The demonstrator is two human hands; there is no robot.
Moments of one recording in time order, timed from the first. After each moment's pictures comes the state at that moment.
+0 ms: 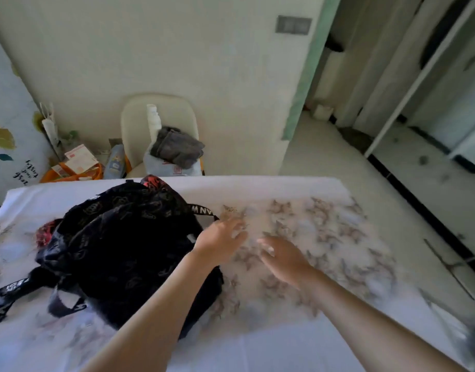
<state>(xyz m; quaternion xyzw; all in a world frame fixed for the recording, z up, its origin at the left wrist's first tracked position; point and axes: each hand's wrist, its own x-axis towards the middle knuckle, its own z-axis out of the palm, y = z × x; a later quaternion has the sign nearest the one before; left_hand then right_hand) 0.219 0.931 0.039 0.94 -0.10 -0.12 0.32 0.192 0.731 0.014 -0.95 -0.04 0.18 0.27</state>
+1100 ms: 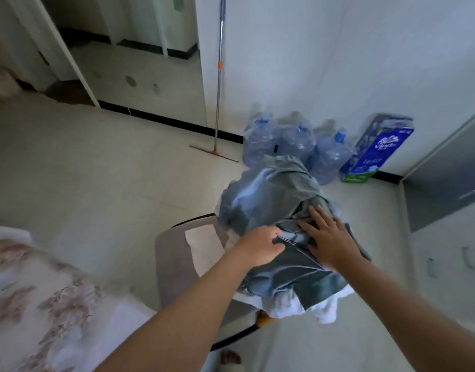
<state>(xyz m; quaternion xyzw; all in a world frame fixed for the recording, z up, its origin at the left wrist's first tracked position) -0.028 0.051 -0.046 0.69 -0.56 -0.43 0.13 -0.232 -0.038 -0.057 -0.90 0.42 0.12 -0.01</state>
